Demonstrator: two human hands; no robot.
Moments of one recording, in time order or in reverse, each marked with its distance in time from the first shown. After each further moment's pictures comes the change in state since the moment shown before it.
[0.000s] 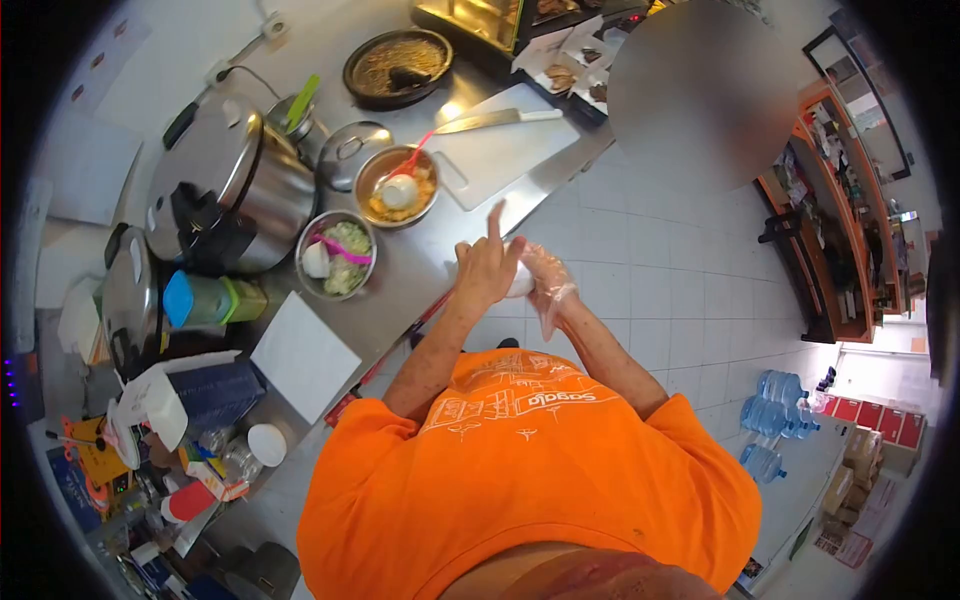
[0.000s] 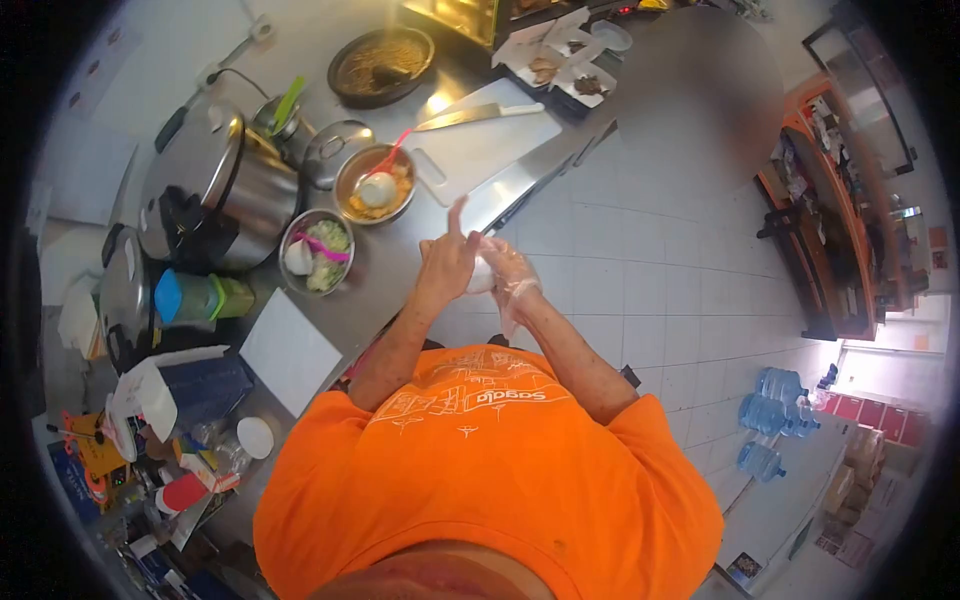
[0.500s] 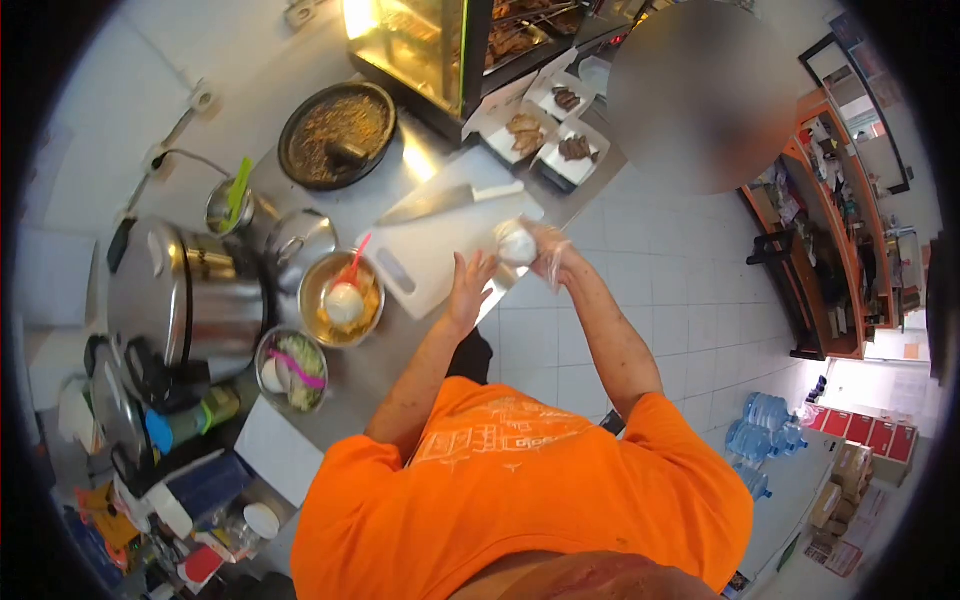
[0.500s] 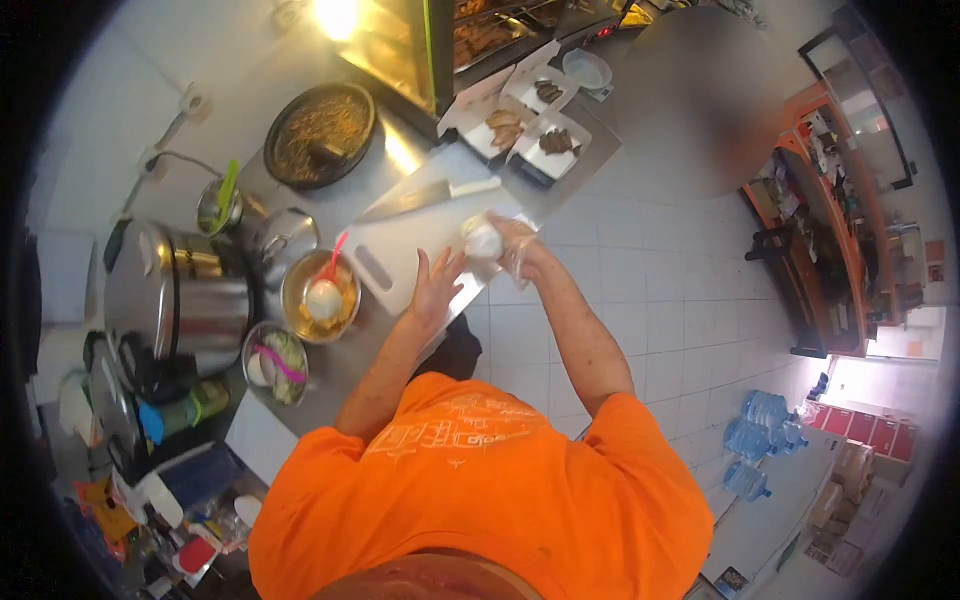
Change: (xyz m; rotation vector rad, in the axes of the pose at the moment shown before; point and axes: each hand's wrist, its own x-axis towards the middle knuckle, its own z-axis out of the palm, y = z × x) left_hand 0.244 -0.039 0.111 -1.326 -0.253 -0.310; right_hand 0.293 -0.170 -0.132 -0.177 -0.071 0.026
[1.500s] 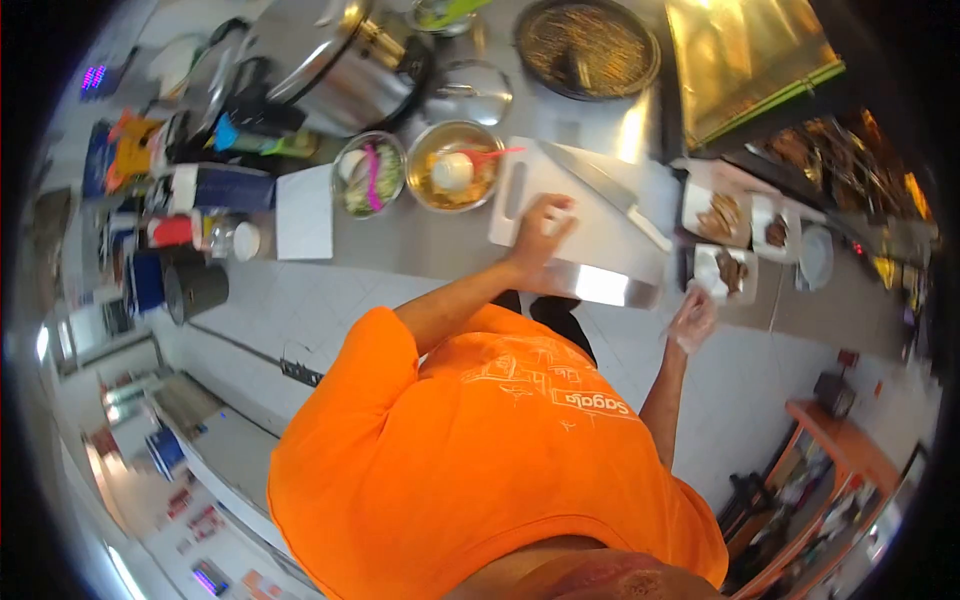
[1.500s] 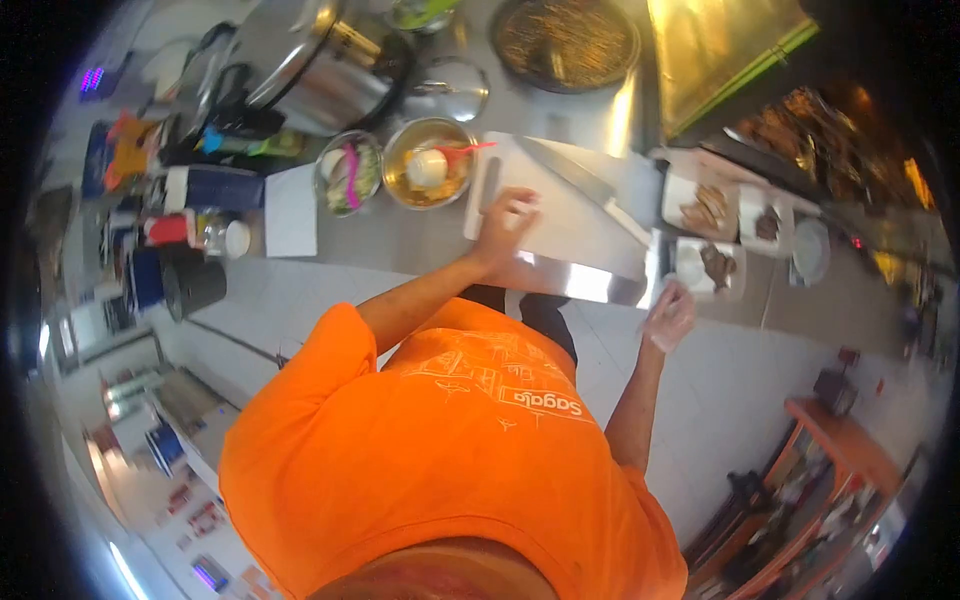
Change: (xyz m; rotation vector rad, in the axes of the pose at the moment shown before) left_hand 0.032 0.042 0.004 0.638 0.953 0.626; right_hand 0.070 -0.061 -0.108 -1.179 0.255 -0.938
